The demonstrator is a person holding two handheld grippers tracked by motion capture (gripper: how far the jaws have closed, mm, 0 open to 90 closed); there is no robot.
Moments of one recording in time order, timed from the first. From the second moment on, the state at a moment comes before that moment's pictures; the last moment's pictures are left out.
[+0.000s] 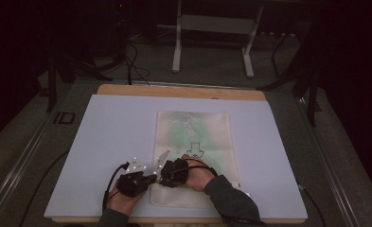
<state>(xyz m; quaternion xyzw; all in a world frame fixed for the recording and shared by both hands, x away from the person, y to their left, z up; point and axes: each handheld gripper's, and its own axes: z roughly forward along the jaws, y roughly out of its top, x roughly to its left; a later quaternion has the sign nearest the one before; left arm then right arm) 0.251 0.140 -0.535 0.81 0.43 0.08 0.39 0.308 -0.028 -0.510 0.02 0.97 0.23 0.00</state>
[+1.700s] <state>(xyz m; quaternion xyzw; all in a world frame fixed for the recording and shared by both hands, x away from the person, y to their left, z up) 0.252 0.138 -0.537 0.81 0.43 0.08 0.38 0.299 -0.044 -0.503 -0.01 0.98 0.18 0.03</state>
